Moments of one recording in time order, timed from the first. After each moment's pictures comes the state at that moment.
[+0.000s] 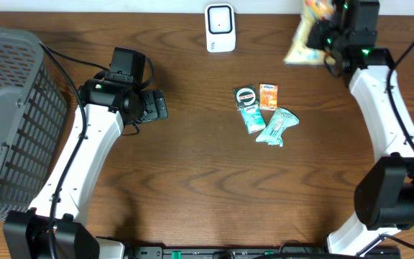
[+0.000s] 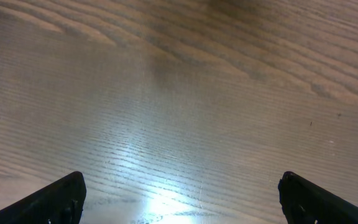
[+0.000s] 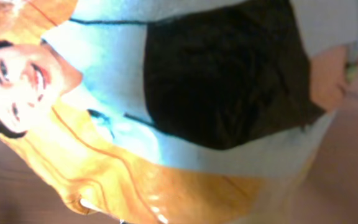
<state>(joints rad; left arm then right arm) -0.19 1.55 1.32 -1.01 -0.06 -0.41 0.03 1.84 1.61 -0.36 -0.12 0.26</state>
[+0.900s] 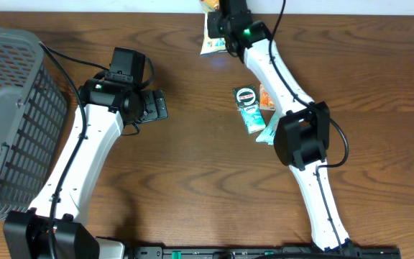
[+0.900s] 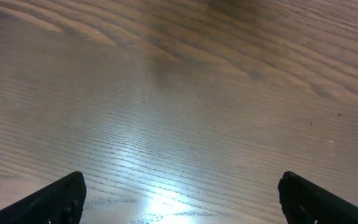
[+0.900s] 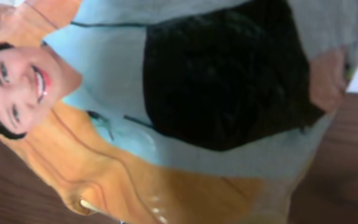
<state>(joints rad) -0.19 1.55 1.32 -1.01 -0.06 -0.41 0.41 2.60 2.51 -0.57 0.12 0.27</state>
